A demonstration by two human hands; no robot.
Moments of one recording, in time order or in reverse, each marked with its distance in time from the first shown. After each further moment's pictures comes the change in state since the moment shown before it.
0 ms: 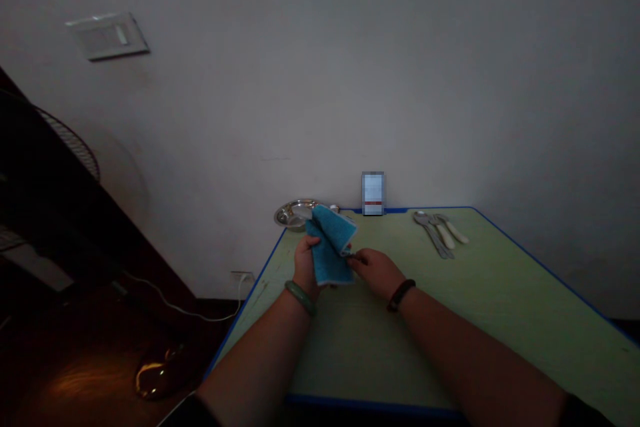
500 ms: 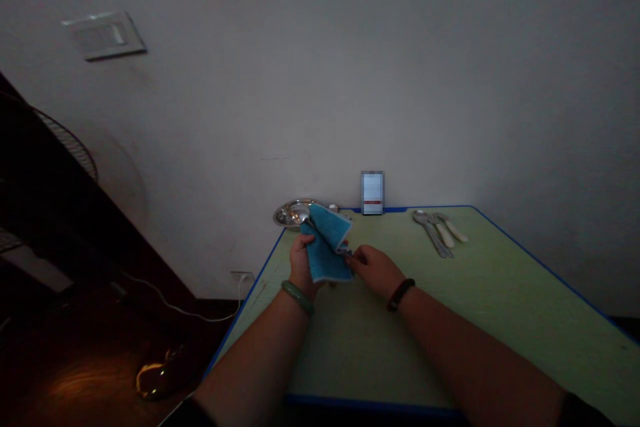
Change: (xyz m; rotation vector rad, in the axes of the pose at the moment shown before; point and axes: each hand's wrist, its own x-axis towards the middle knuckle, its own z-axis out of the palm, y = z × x) left_hand -0.004 0.005 0.004 0.002 0.021 0.030; right_hand -0.002 -0.003 -0.001 -0.005 0.027 -0.008
